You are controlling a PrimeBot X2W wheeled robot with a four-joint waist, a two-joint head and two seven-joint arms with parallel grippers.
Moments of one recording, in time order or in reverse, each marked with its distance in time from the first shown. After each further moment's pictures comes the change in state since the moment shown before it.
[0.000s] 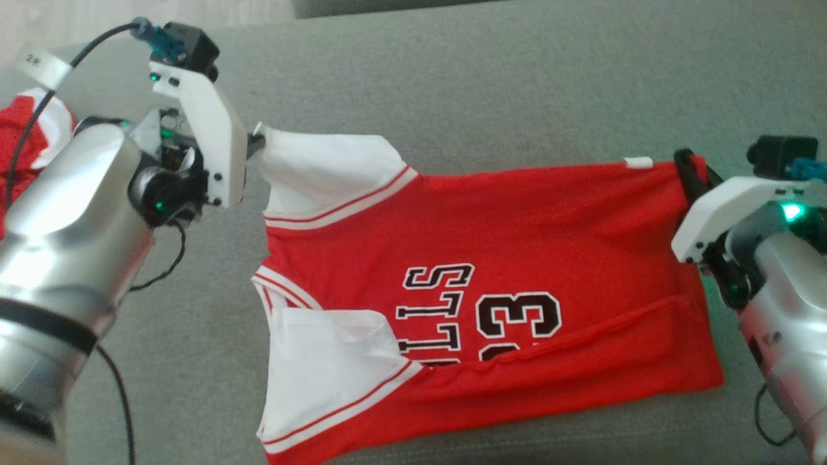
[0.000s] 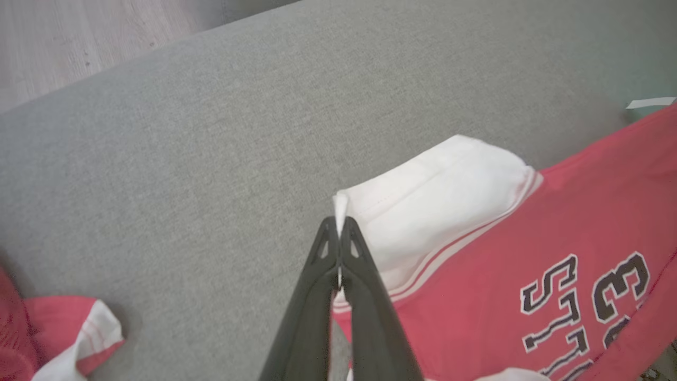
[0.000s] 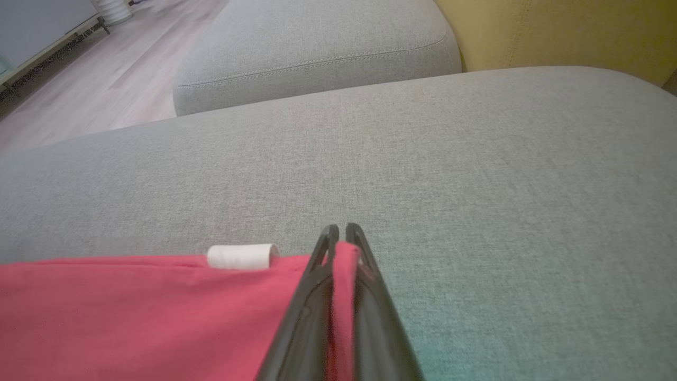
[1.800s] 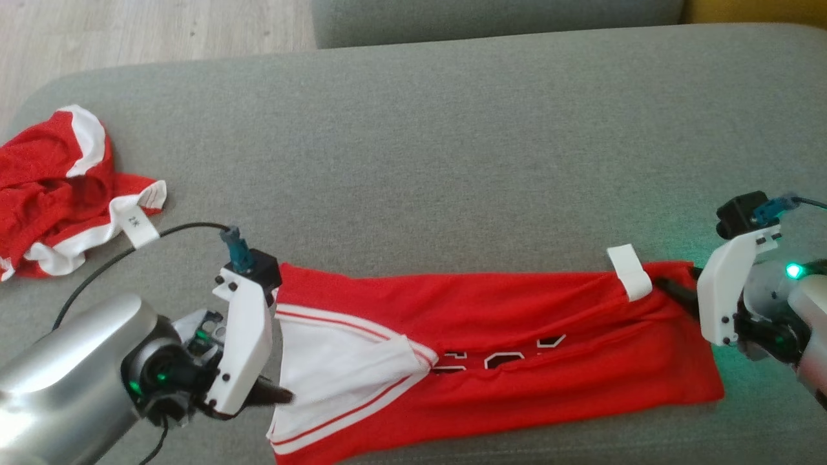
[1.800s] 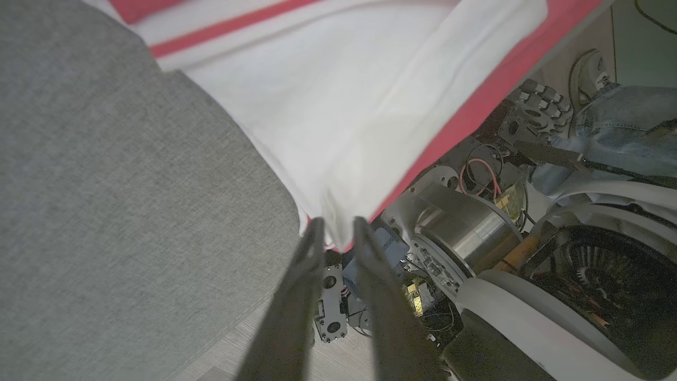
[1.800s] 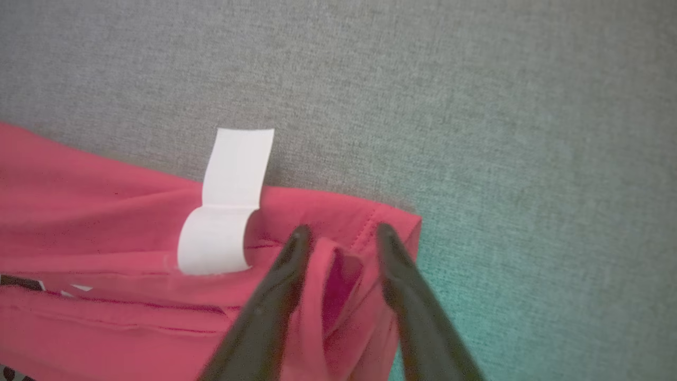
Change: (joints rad) left arm 0.361 0.326 -0.190 -0.658 -0.290 0.113 0.476; right arm 0.080 -0.316 0.520 -0.293 0.376 0.000 0.453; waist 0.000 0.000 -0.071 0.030
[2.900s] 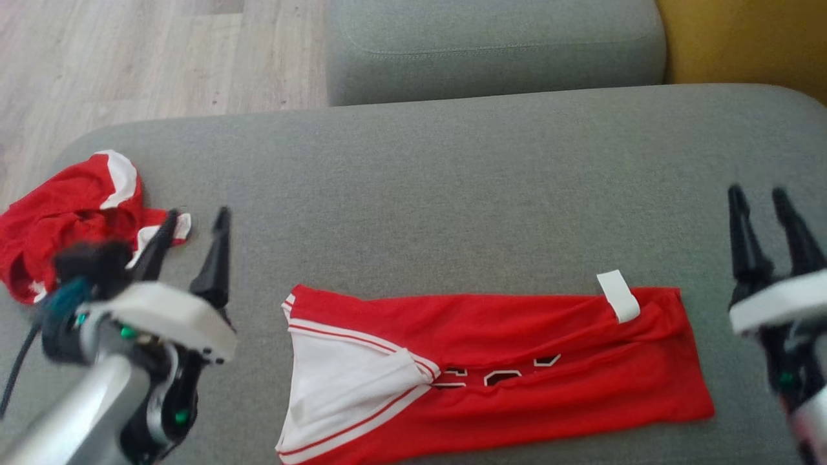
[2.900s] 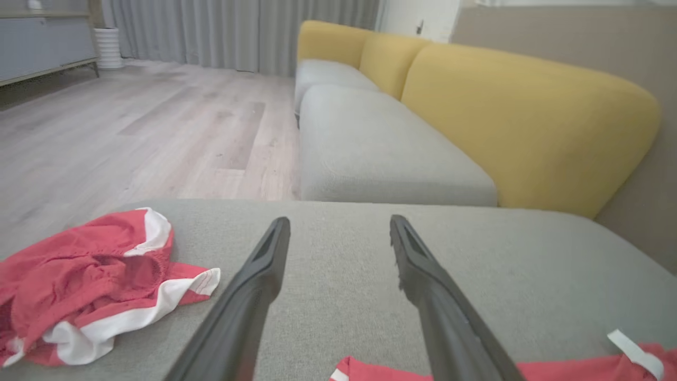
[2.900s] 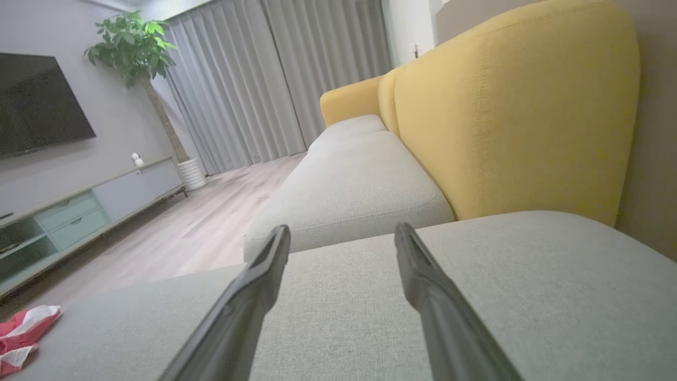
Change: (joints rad) left arm 0.340 -0.081 0.394 -0.163 0.316 0.440 -1.151; right arm 0.322 0.173 -0.682 -0.180 -0.253 0.000 -0.666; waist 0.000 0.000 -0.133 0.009
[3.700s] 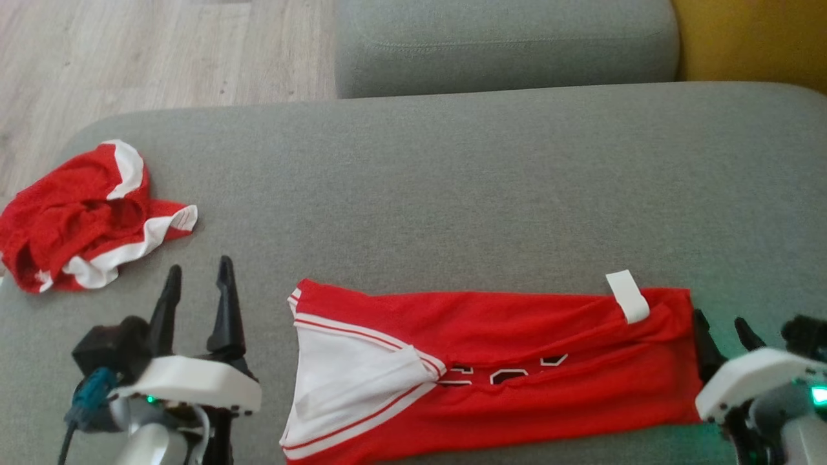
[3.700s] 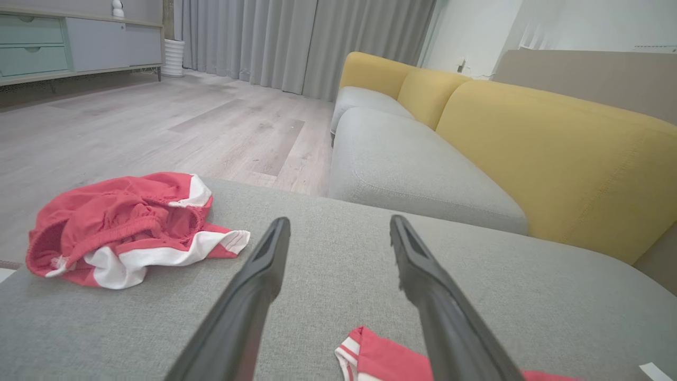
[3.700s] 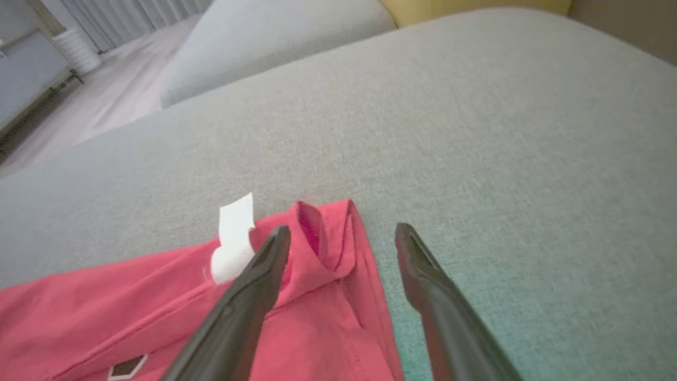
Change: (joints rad) left arm 0.299 -0.272 0.285 0.002 0.278 -0.062 -0.117; right arm 0.272 0.323 -0.418 -0.082 -0.419 0.000 0.360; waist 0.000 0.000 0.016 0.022
